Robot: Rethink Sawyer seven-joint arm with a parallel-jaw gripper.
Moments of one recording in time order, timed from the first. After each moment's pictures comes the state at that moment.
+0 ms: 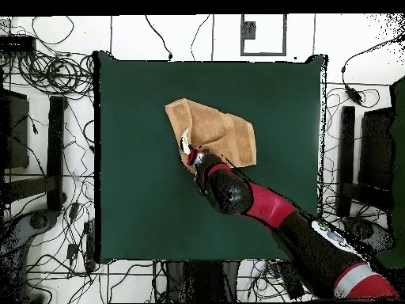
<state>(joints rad) -0.72 -0.48 0.55 1.99 -0.09 -0.08 1.71</state>
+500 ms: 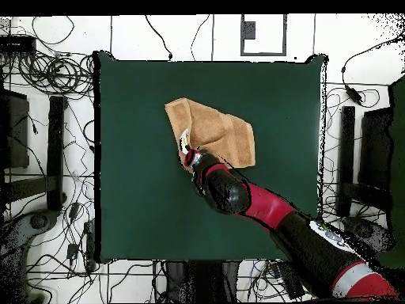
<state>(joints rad) -0.72 -0.47 0.56 2.00 -0.07 -0.08 1.71</state>
